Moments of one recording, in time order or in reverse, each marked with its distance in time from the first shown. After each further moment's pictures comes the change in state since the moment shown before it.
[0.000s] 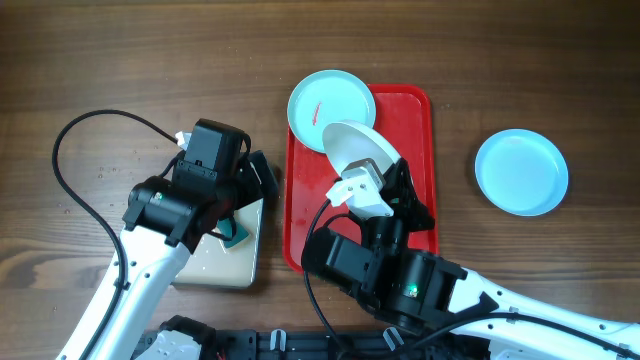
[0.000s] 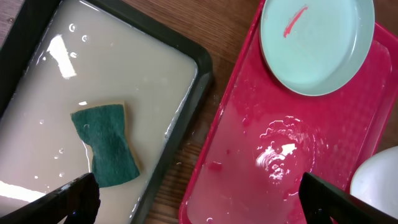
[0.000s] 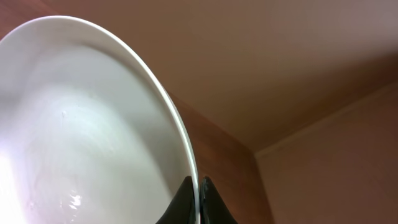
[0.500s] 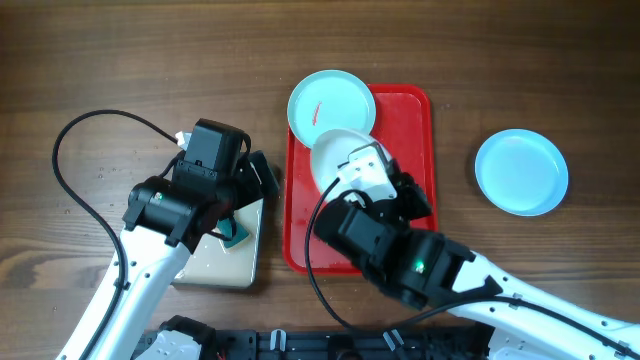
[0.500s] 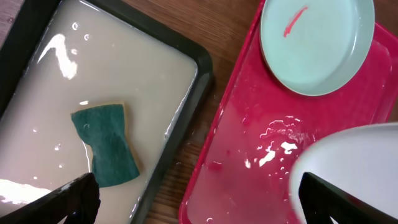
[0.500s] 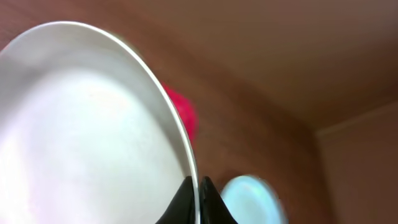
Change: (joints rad) left arm 0.000 0.000 0.000 0.000 0.000 0.000; right arm -0.146 0.006 0.000 0.010 -0.393 0.081
